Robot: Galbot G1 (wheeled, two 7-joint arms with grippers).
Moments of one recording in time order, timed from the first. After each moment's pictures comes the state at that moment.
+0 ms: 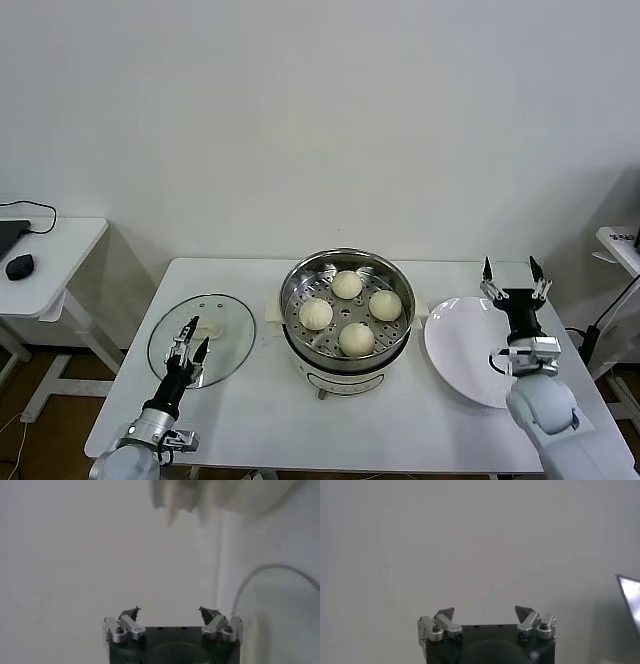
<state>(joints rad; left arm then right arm) 1.36 -1.19 -0.51 -1.59 1.26 -0.14 -0.28 -1.19 0.93 0.41 1.61 0.37 0.30 0.36</state>
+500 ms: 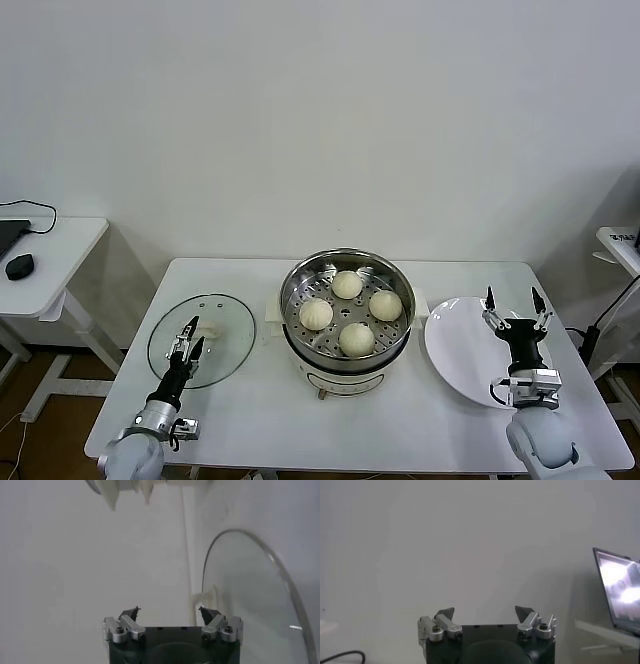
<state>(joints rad) 1.25 -1.21 -0.49 -1.43 1.35 -0.10 -0.32 -1.29 0.99 0.48 1.61 0.33 0.32 0.33</state>
